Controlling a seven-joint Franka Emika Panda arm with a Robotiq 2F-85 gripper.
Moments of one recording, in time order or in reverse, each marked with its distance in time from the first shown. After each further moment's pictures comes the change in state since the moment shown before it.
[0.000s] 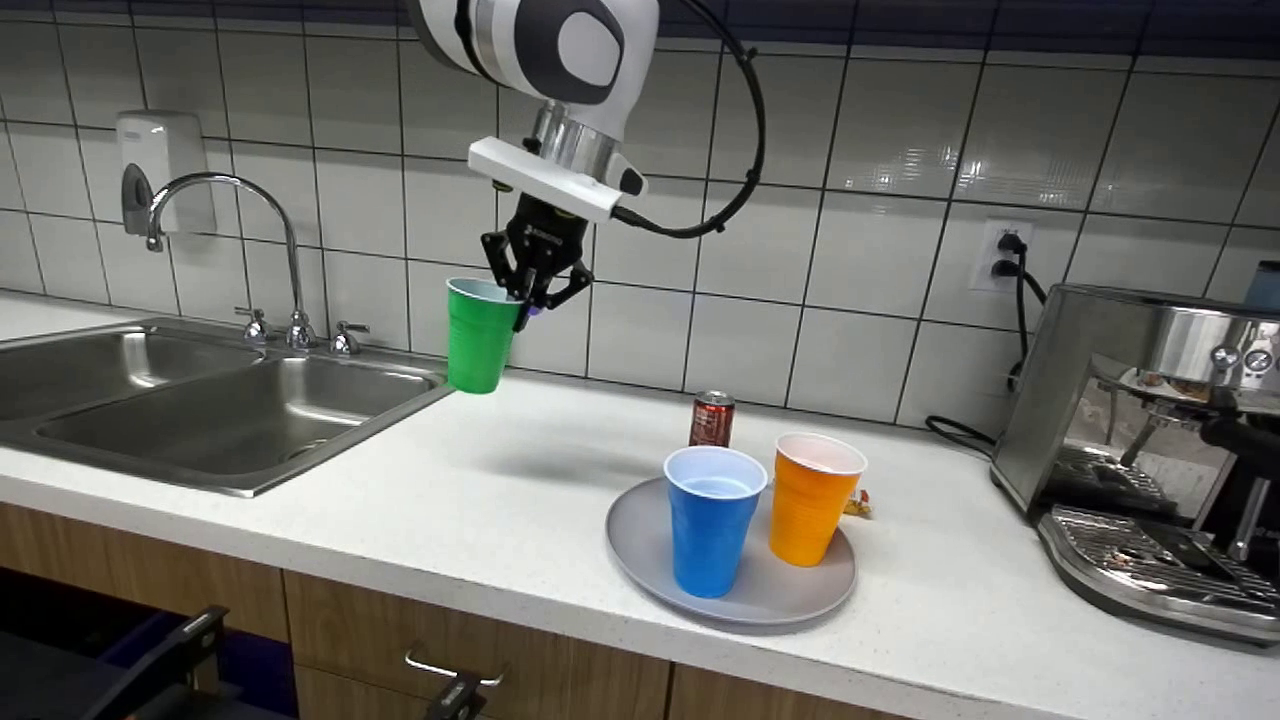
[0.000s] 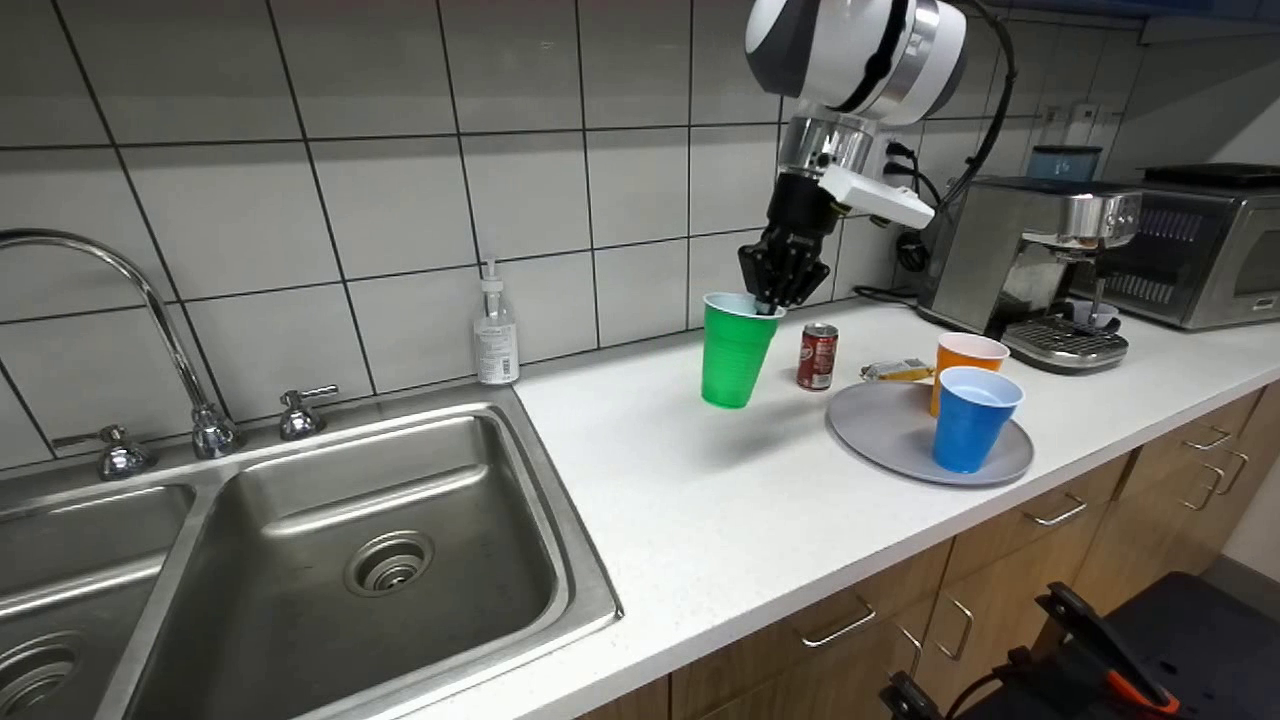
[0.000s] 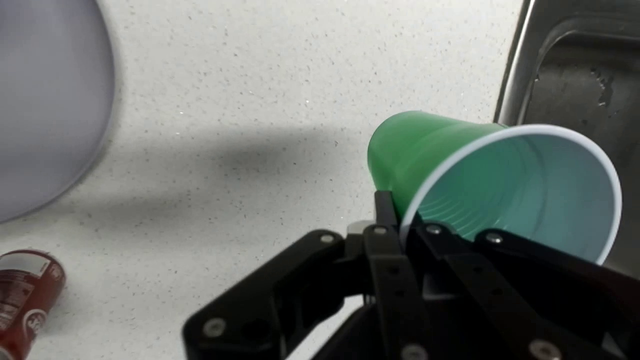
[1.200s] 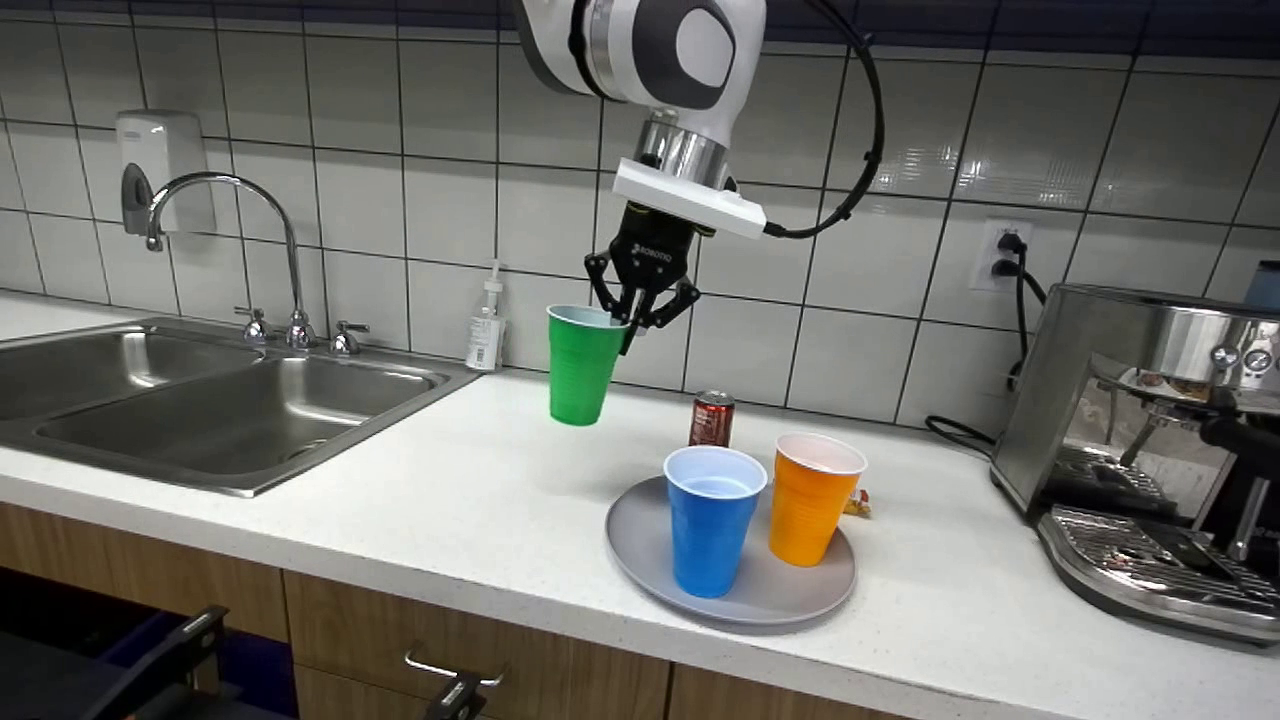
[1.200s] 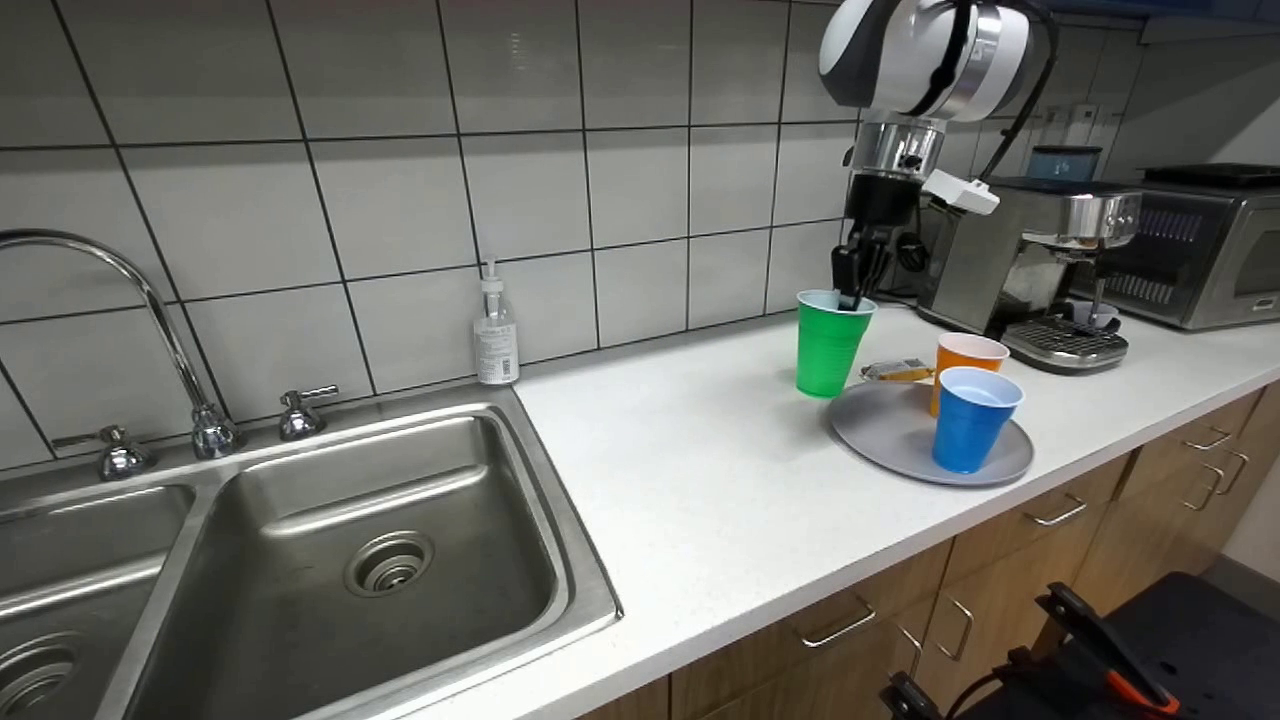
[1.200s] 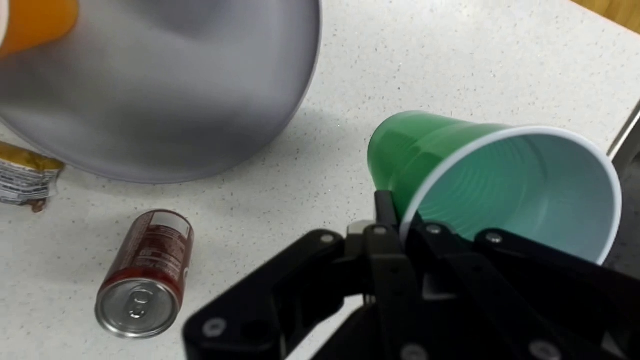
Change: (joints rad) arm -0.081 0.078 -0.118 0.100 -0.119 -0.062 -0.348
